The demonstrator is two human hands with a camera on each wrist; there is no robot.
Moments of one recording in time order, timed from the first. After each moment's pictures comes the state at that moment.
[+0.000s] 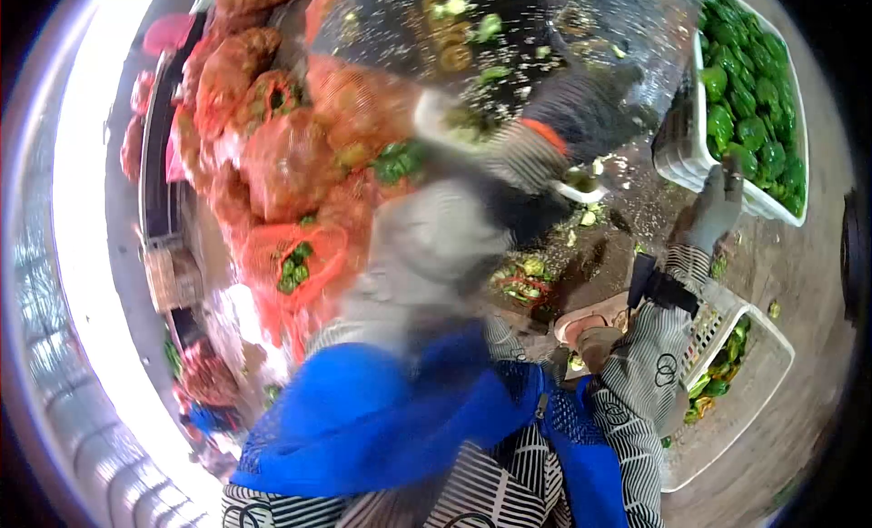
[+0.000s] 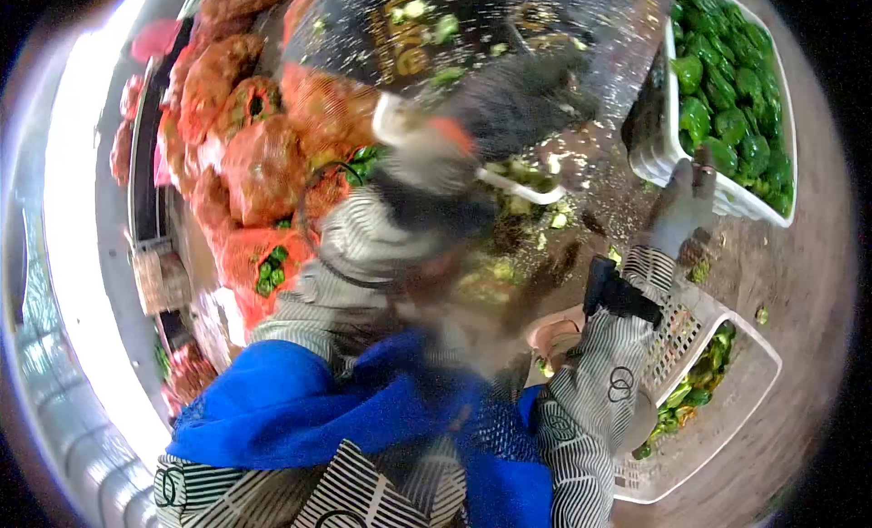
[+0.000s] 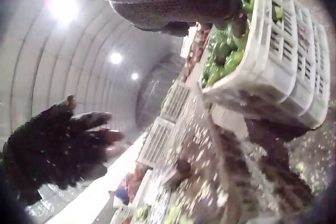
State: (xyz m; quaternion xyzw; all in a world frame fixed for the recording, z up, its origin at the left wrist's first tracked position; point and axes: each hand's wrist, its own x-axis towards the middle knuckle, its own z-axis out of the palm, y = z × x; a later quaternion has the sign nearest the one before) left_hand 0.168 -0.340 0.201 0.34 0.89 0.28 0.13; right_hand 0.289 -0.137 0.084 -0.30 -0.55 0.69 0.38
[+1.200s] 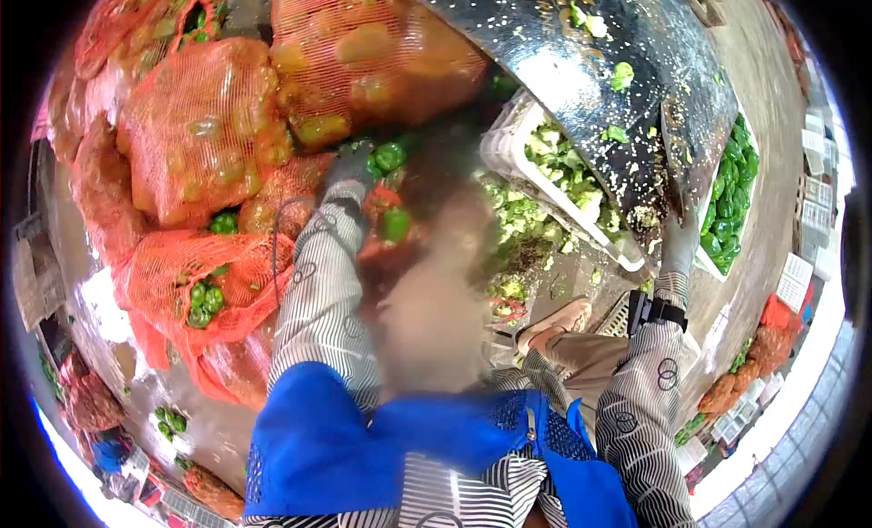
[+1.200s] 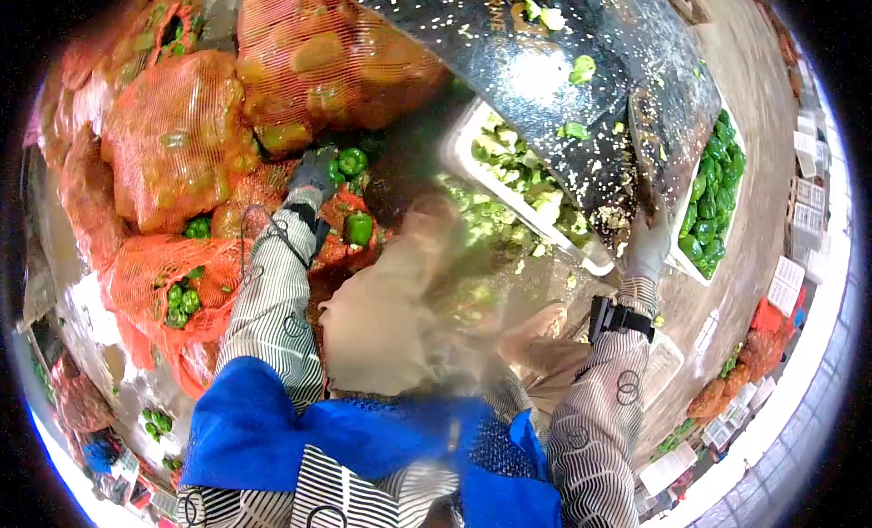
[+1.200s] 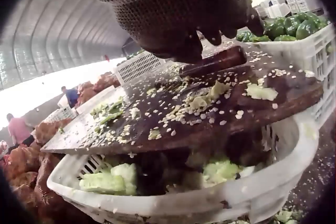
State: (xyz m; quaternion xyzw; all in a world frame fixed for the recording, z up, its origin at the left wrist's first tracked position) left_hand 0.131 -0.817 -0.098 -0.06 0.95 0.10 0.29; right_hand 0.193 -0.296 0.099 -0.28 -0.95 0.12 0.05
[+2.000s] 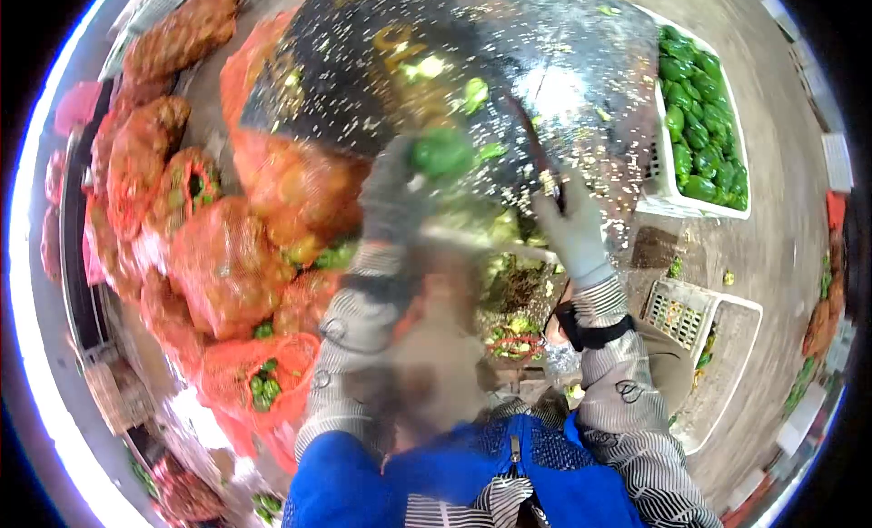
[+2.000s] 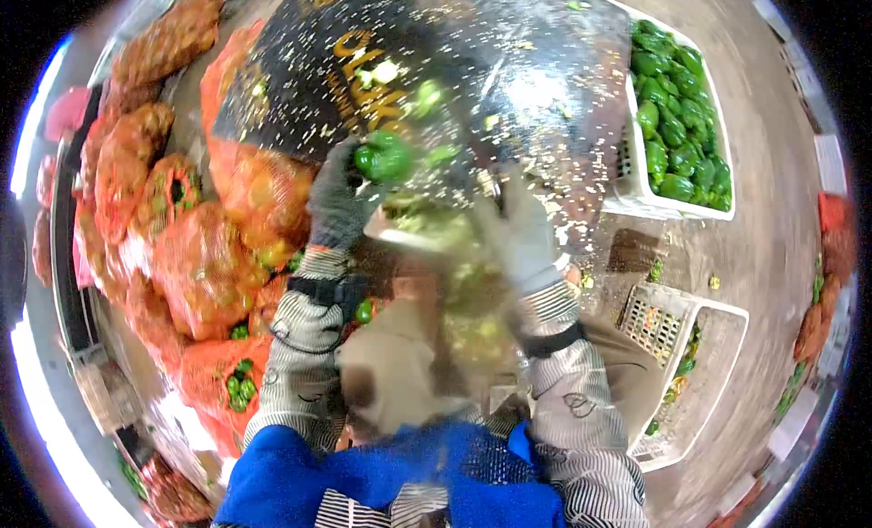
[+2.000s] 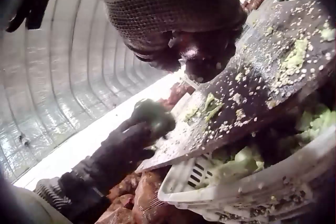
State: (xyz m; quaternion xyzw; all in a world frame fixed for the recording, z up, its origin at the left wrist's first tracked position) left_hand 0.079 -0.576 0.114 0.21 0.87 0.45 -0.02; right_hand 0.197 -0.361 0.156 -0.21 -0.82 0.53 0.05
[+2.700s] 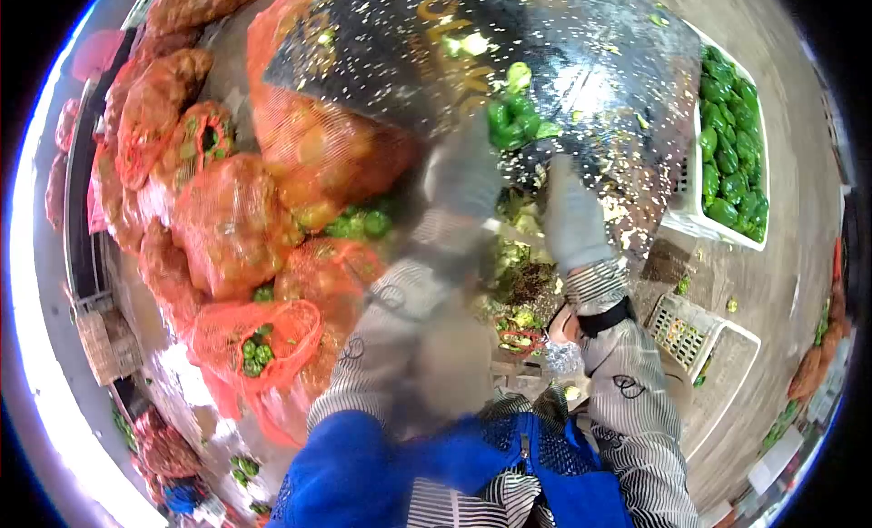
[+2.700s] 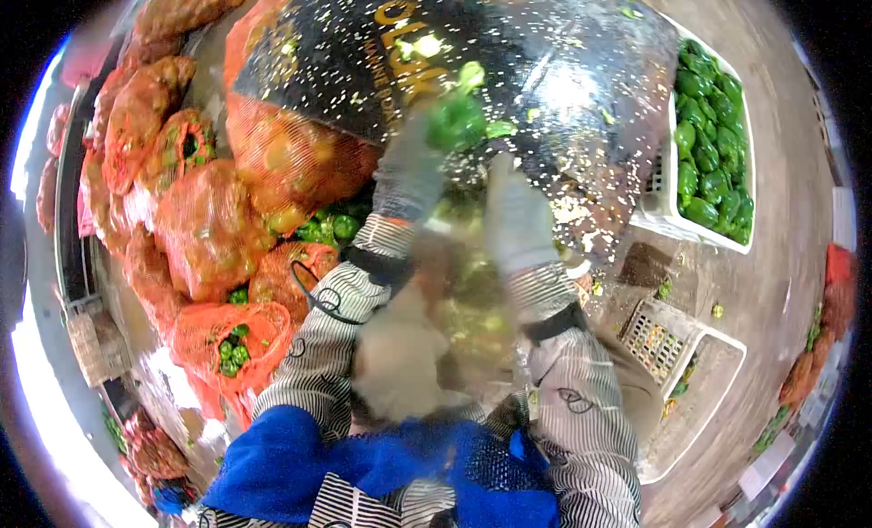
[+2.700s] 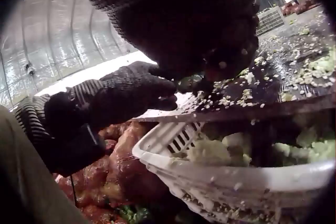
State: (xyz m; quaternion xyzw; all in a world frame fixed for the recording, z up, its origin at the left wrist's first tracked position) left_hand 0.079 -0.527 0.104 0.07 0.89 0.43 0.12; right_hand 0.171 -0.388 0.130 -0.06 -0.99 0.15 -0.03
